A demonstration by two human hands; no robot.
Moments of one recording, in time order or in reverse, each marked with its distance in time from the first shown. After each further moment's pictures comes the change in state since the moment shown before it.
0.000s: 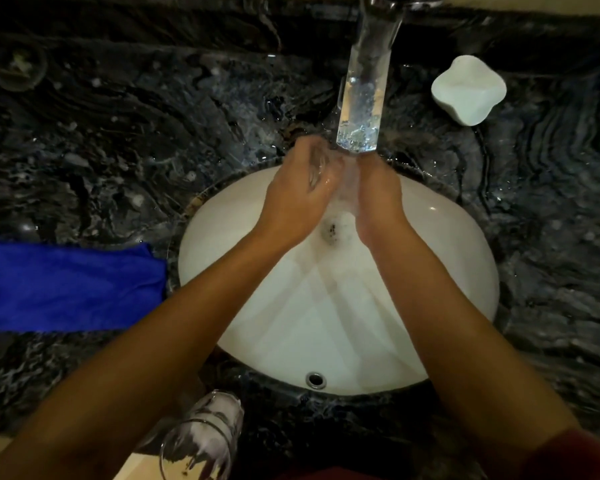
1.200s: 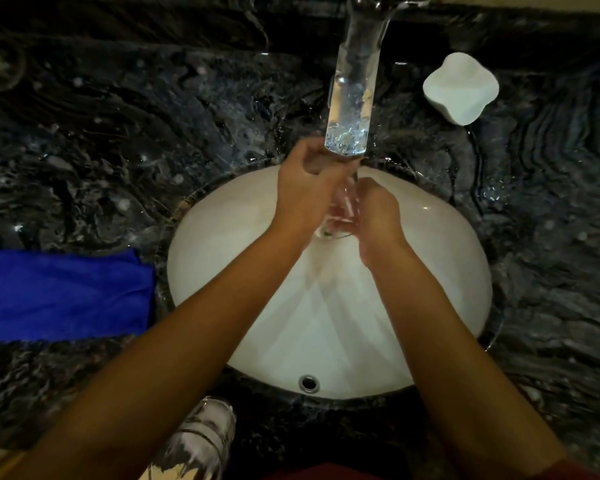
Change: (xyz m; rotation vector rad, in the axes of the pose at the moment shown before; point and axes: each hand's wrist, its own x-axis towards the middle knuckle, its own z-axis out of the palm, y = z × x) left_hand 0.009 0.020 0.033 -0.526 0.149 -0.272; right_hand -0.020 0.010 -0.009 0.010 0.018 0.144
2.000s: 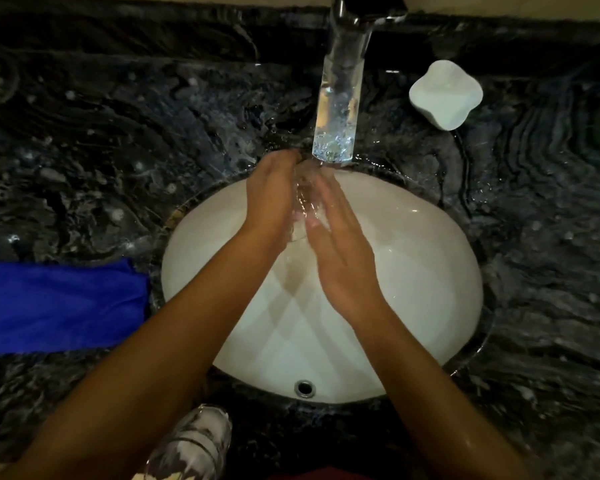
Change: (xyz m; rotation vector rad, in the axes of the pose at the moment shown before) left_hand 0.010 0.003 -0.019 -0.183 0.102 -0.232; right_hand -0.047 0.045 -0.001 -0.442 -0.147 -0.680
